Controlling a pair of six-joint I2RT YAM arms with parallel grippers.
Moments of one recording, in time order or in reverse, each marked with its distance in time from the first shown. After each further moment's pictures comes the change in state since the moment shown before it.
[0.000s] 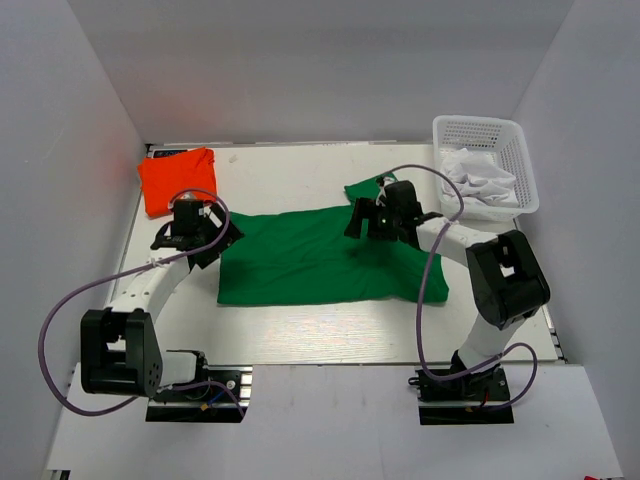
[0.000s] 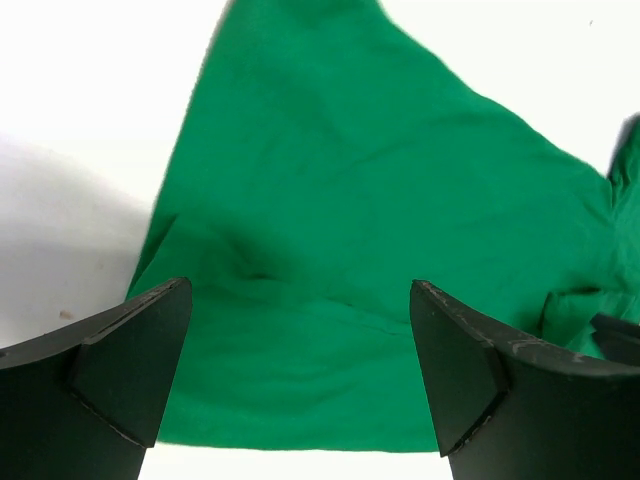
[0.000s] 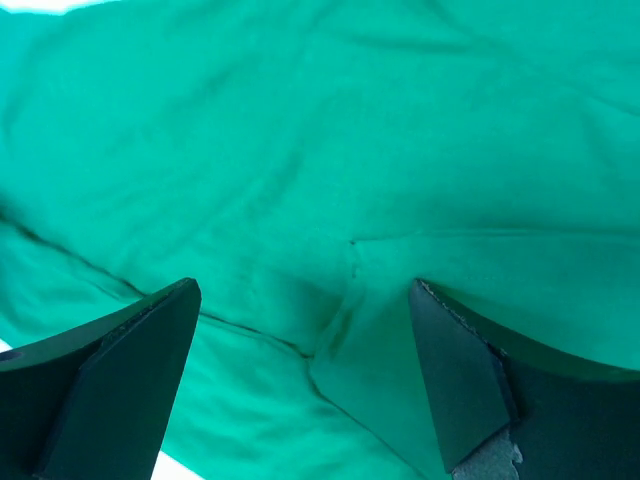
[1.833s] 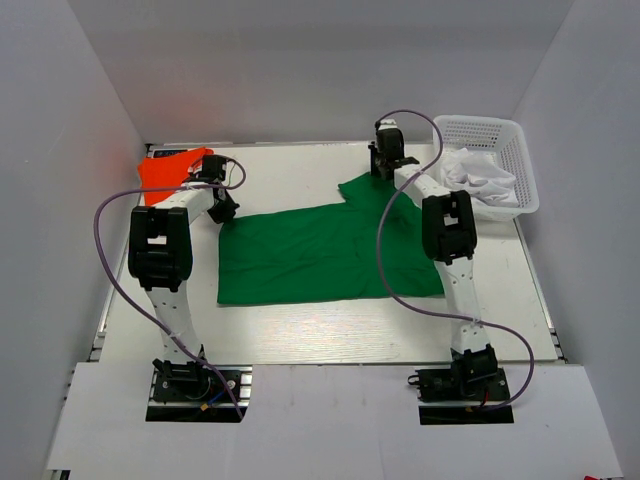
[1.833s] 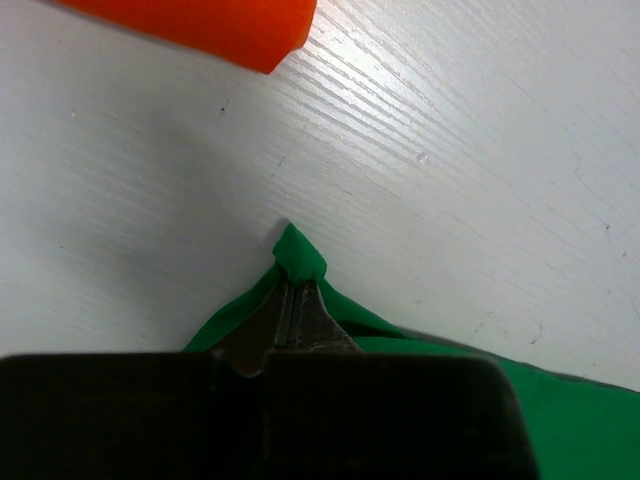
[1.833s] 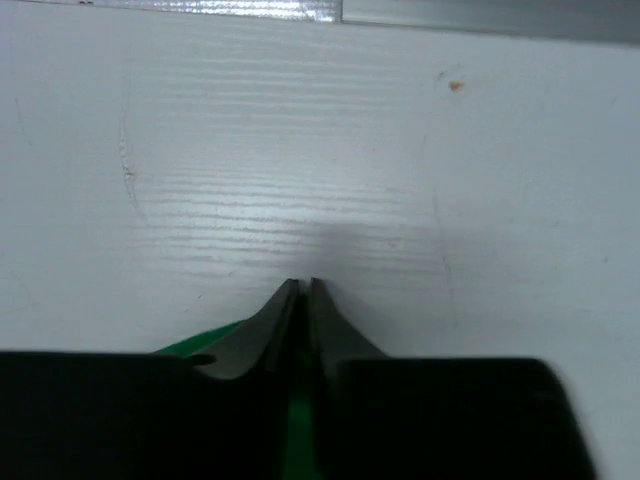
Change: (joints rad) left arm 0.000 0.757 0.645 -0.118 -0.225 0.087; right arm -0.135 0.840 1.130 -0.158 0.395 -0.331
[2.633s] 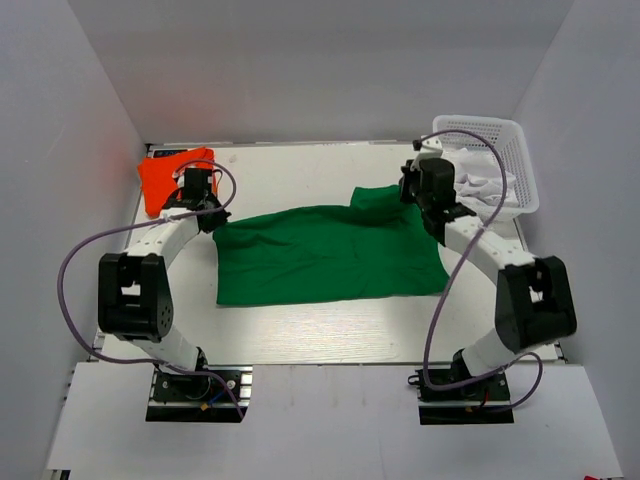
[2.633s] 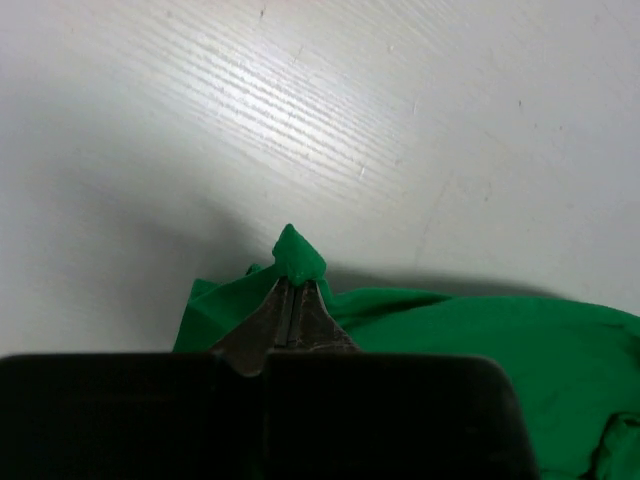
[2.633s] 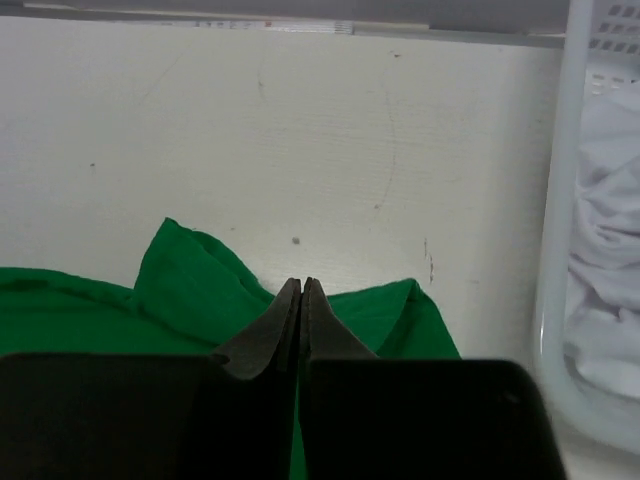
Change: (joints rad) left arm -0.003 -0.401 -0.306 0.080 0.018 0.023; right arm 0.009 -0.970 -1.052 0.351 -0.068 0.005
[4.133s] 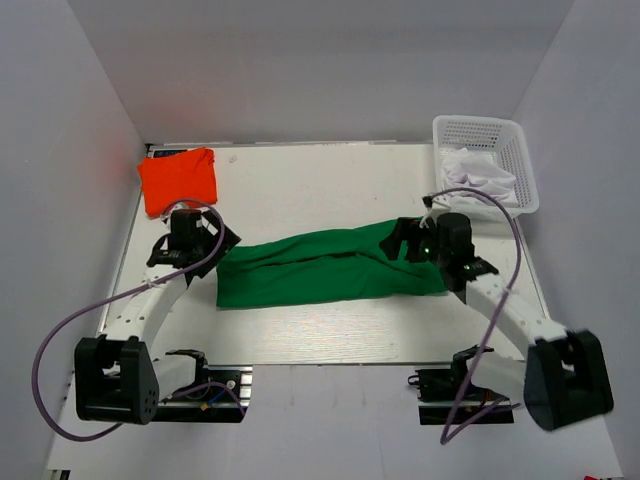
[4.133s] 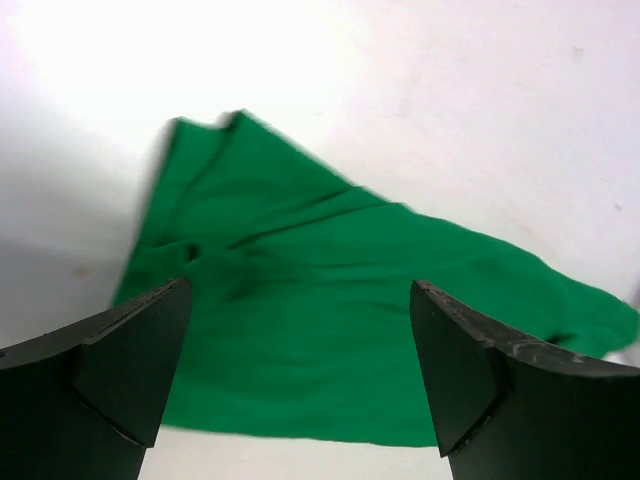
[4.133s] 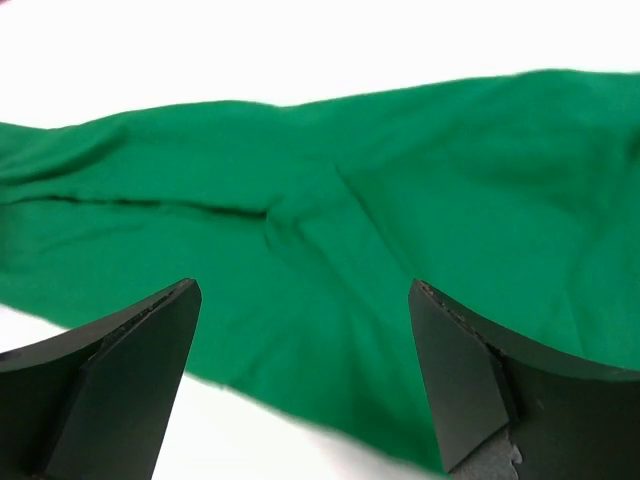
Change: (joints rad) left arm -0.007 -0.500 -0.425 0.010 0.131 -0.201; right arm -0.001 -0.528 -0.525 -0.138 -0.294 0.221
